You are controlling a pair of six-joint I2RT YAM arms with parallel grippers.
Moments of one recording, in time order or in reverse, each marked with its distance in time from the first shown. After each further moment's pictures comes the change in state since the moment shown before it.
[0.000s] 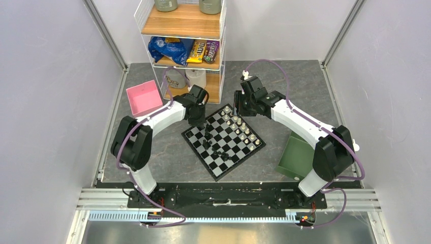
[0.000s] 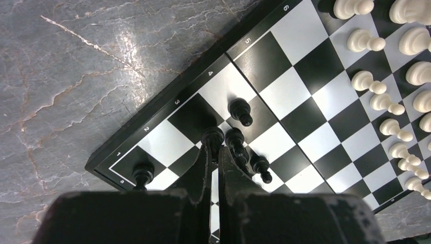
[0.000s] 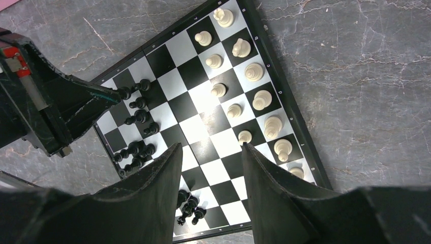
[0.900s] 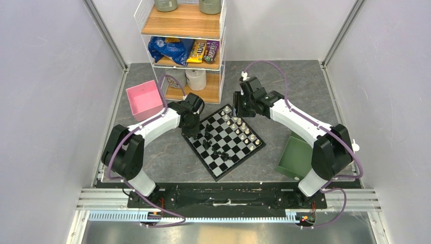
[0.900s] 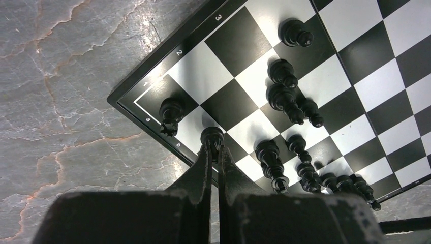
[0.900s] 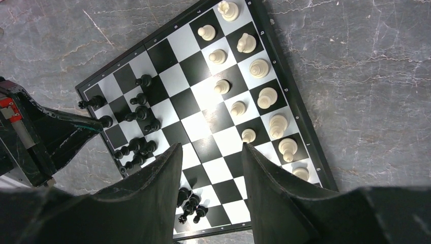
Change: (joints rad) left arm -0.010 -0.138 -0.135 -0.106 -0.014 0.000; right arm 0.000 0.017 0.000 0.000 -0.032 0.001
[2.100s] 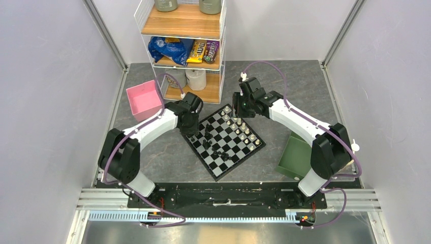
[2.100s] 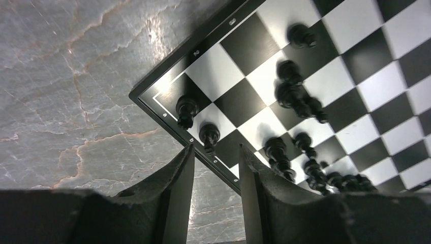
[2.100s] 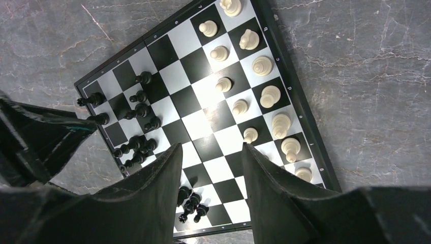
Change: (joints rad) left arm 0.000 -0.031 -0.015 -0.011 -0.056 0.011; right arm 0.000 0.011 0.000 0.000 -0.017 0.000
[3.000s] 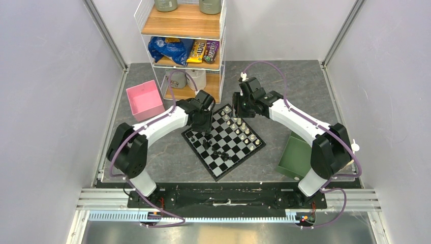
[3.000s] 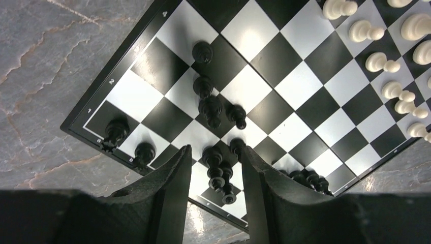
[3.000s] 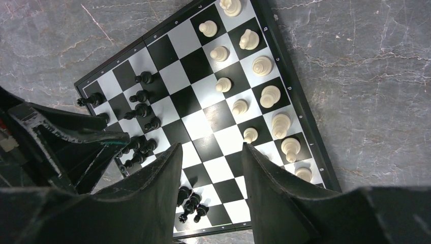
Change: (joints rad) left arm -0.102 0.059 0.116 0.027 0.050 0.000; right arm 0.000 0.000 0.000 0.000 0.000 0.000
